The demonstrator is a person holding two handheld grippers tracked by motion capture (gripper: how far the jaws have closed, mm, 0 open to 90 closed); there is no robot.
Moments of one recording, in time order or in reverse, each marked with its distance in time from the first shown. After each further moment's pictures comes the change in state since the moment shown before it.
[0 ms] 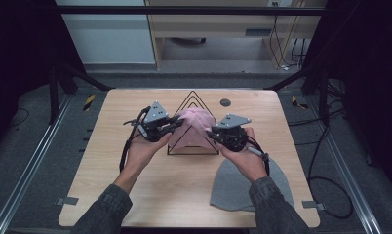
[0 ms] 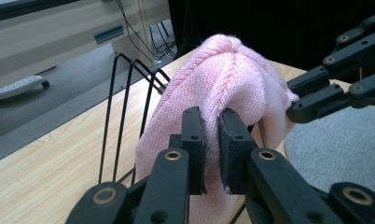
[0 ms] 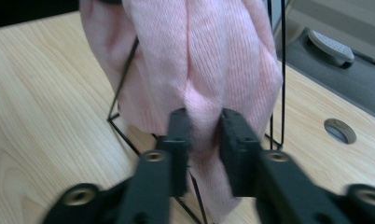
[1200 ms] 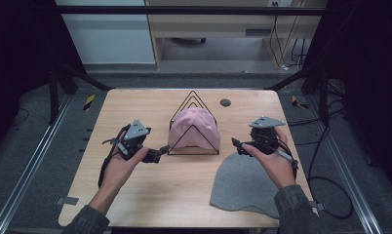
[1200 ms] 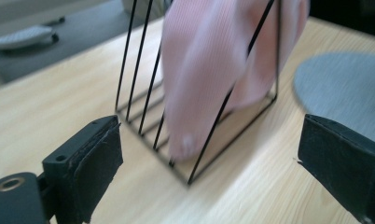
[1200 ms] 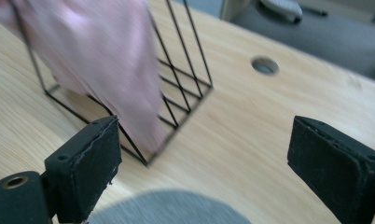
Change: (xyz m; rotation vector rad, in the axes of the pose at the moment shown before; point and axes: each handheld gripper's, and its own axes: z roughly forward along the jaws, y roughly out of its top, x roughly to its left) left arm 0.004 -0.065 -0.051 0.151 0.050 -0.071; right arm -0.051 -0.045 -0.051 0.095 -0.176 0.170
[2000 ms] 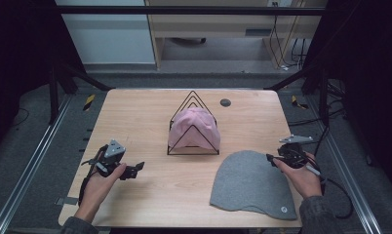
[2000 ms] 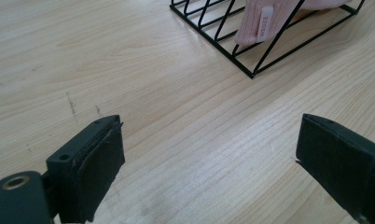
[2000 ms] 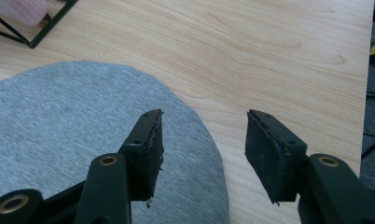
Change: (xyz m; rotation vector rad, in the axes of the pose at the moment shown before) left arm 0.033 -0.078 -0.018 0.131 0.112 -0.114; right arm -0.068 -0.090 -0.012 0.232 -0.094 0.149
